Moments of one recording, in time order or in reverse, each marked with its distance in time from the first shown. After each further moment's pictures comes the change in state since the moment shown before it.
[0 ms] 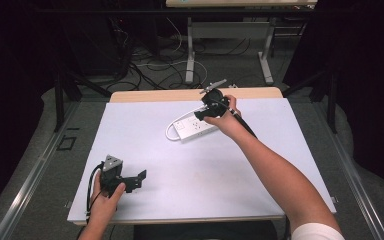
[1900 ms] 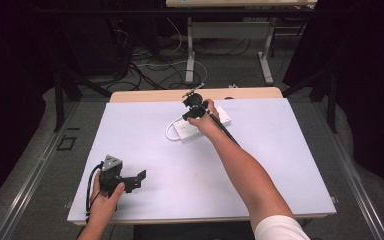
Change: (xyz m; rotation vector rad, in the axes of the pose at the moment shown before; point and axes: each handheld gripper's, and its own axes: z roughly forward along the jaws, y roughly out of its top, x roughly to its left) left arm 0.002 -0.001 0.000 -0.009 -0.011 -0.006; right arm 0.017 0.008 0.088 0.100 0.057 0.086
